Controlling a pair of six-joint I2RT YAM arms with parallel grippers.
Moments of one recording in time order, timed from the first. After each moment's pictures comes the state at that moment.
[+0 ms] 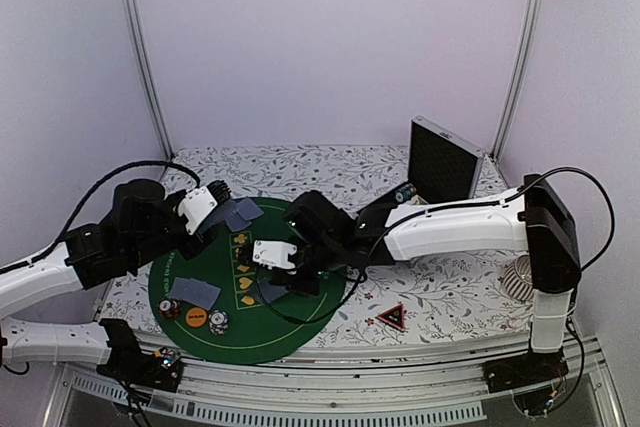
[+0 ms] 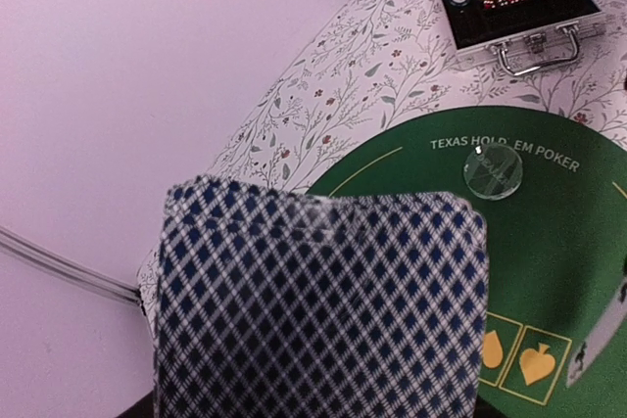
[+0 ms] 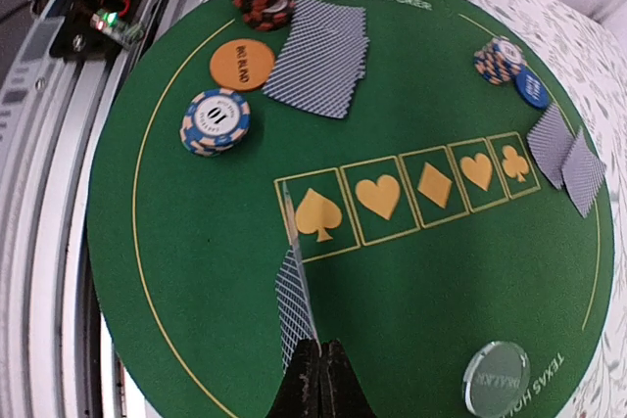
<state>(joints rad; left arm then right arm) -0.80 0.83 0.65 -0.26 -0.37 0.48 1.16 1.96 1.51 -0.33 -0.16 -0.37</state>
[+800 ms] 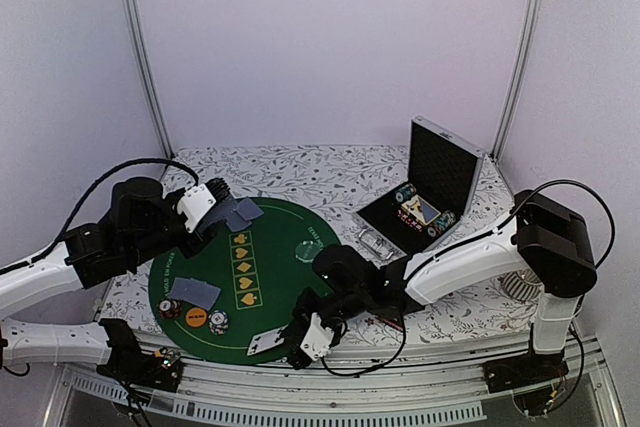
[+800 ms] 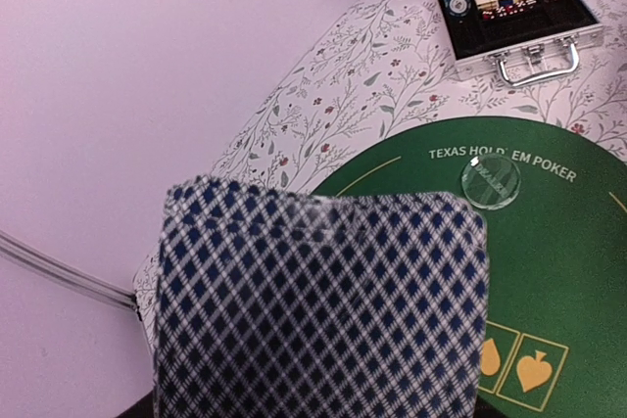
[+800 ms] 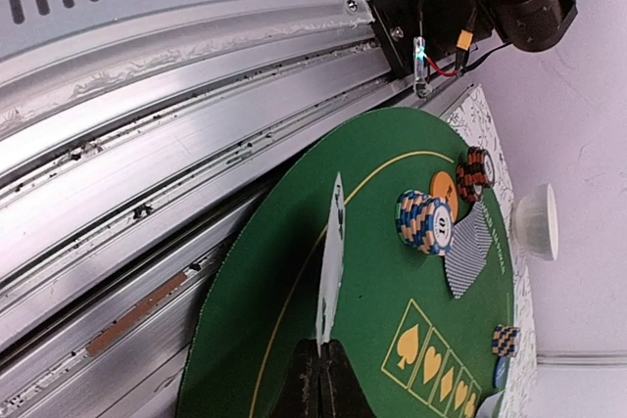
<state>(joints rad) -0.78 0.83 0.65 -0.25 -0.34 0.48 1.24 1.94 1.07 0.18 -0.44 -1.34</state>
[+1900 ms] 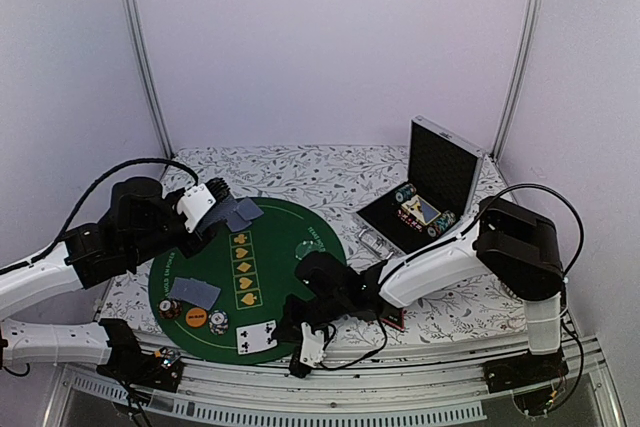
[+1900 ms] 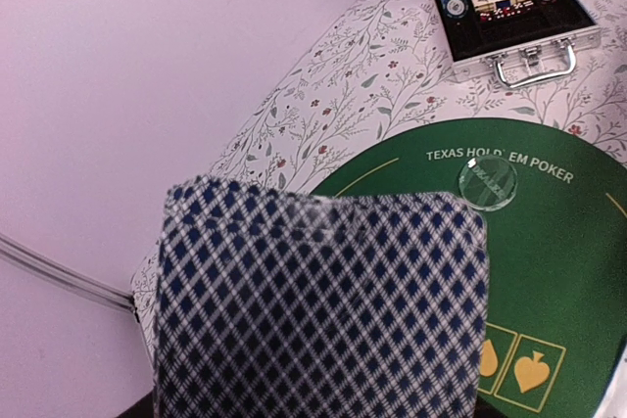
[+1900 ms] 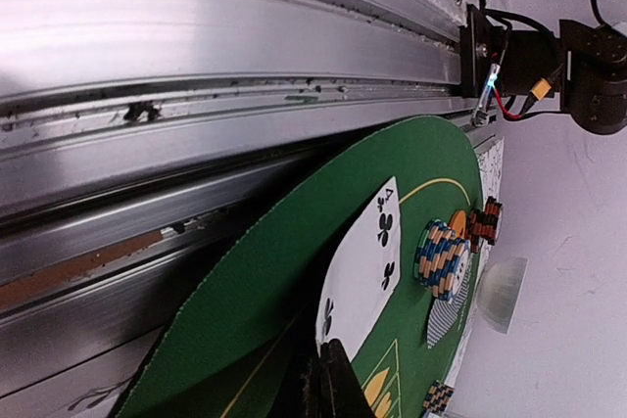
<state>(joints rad) -0.78 0.83 0.65 -0.25 -0.32 0.48 1.24 2.10 1.19 0.19 -0.42 -1.76</state>
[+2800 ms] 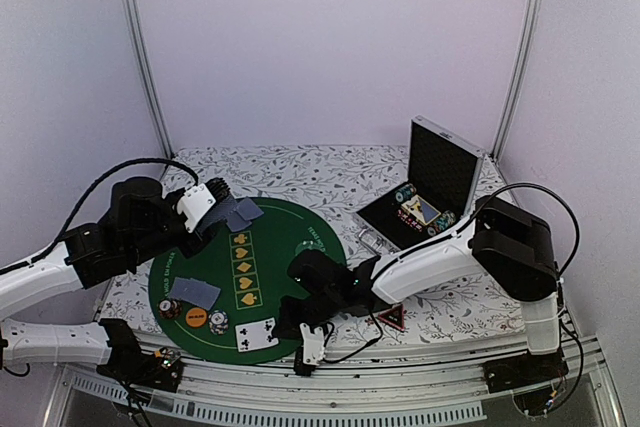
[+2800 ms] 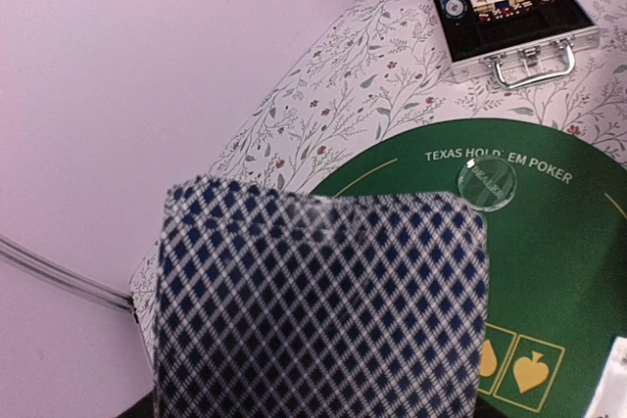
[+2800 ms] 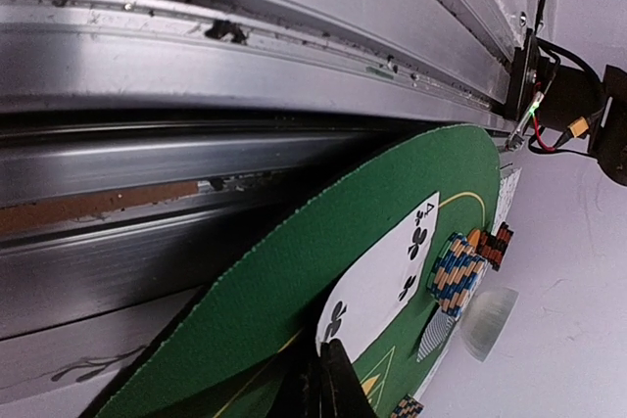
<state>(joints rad) -0.78 0.83 0.65 -0.25 -0.32 0.48 1.24 2.13 1.27 0.05 -0.37 -2.00</state>
